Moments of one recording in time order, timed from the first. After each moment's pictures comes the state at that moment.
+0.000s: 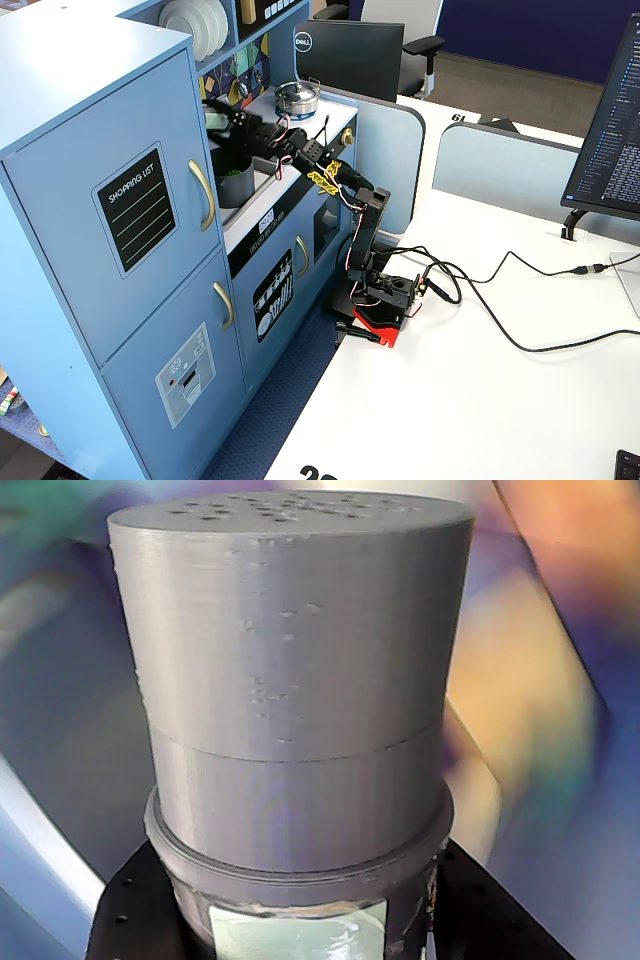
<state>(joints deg) 5.0 103.6 70.0 33.8 28.8</state>
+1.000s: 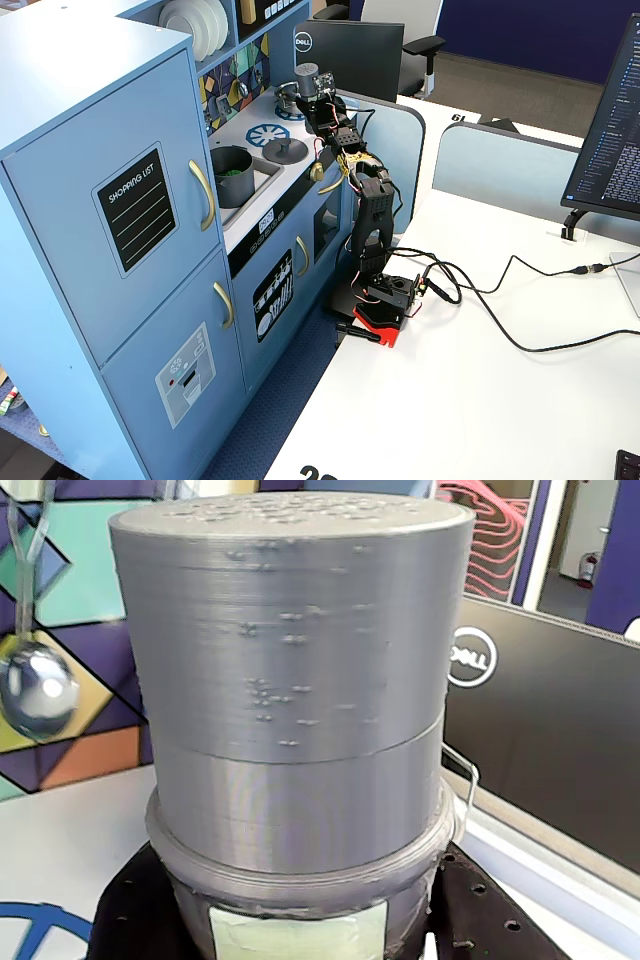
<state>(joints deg) 49.7 97.6 92.7 1.1 -91.1</state>
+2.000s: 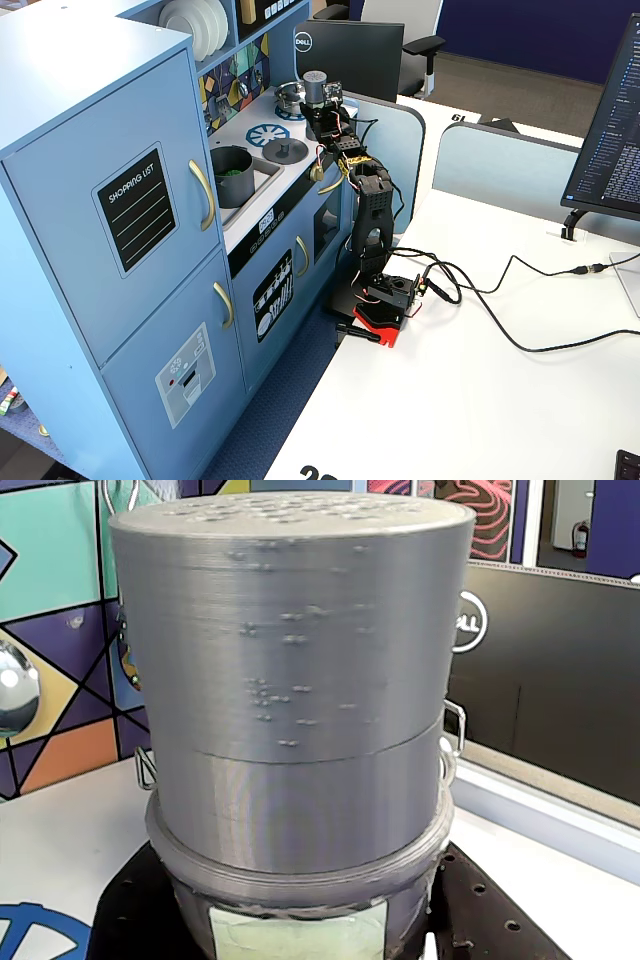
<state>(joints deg) 51.5 95.0 99.2 -7.6 -84.4</state>
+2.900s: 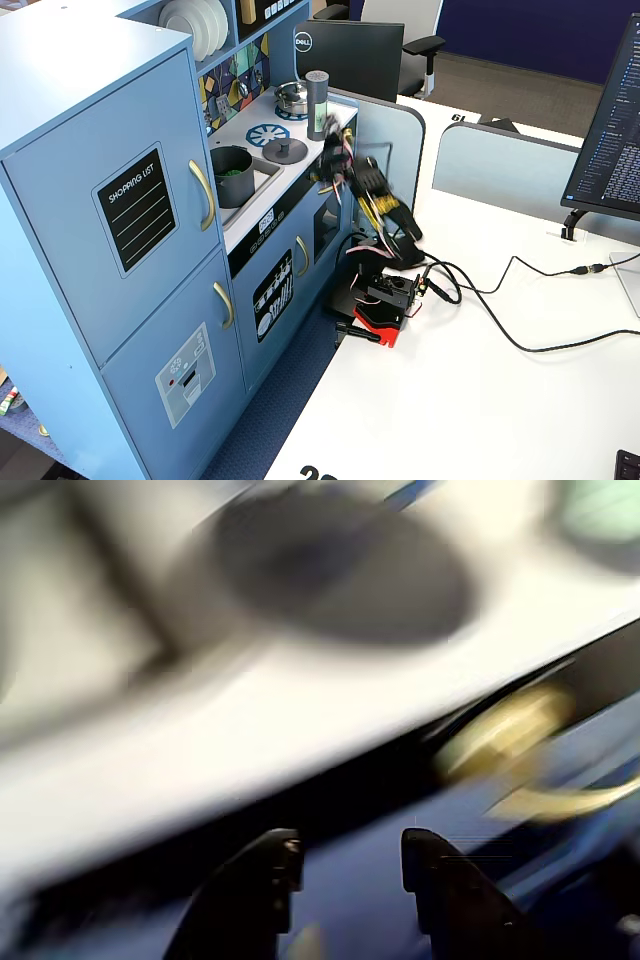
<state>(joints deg) 31.1 162.0 129.7 63.4 -86.1</state>
